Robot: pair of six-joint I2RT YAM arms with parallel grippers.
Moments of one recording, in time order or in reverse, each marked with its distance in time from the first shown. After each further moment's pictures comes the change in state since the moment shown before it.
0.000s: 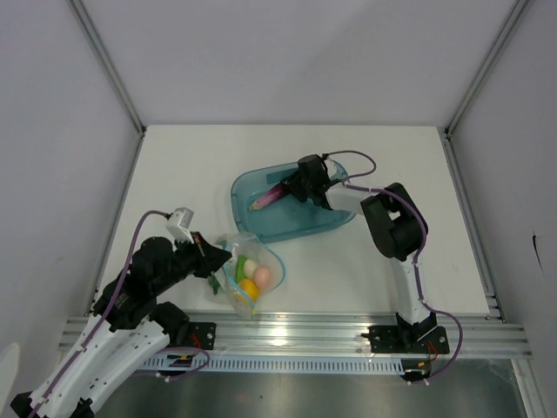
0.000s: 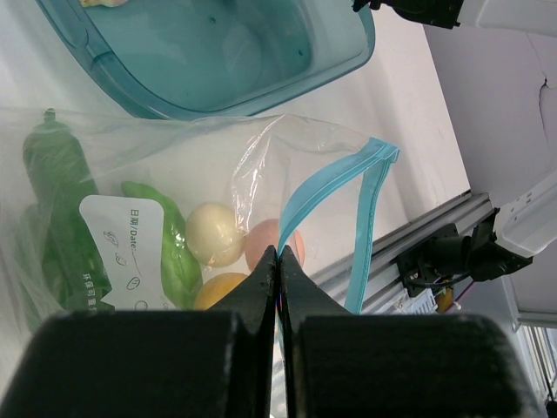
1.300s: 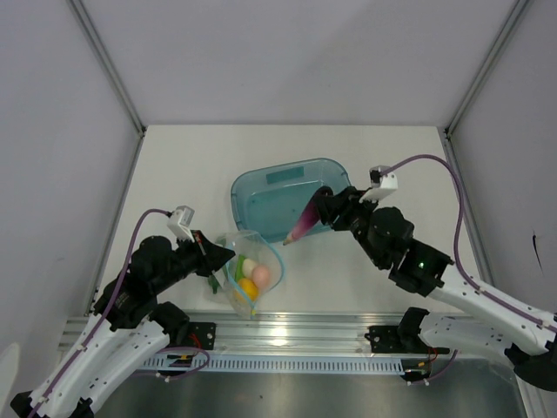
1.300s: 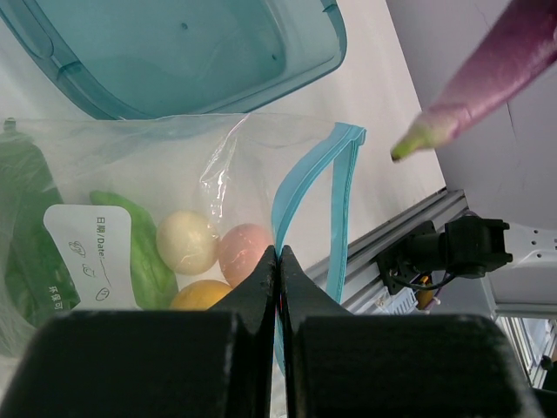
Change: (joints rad) left arm 0.000 0.006 0.001 0.045 0.042 -0.018; right arm 0.386 -1.239 -0.516 -0.137 0.397 -0.624
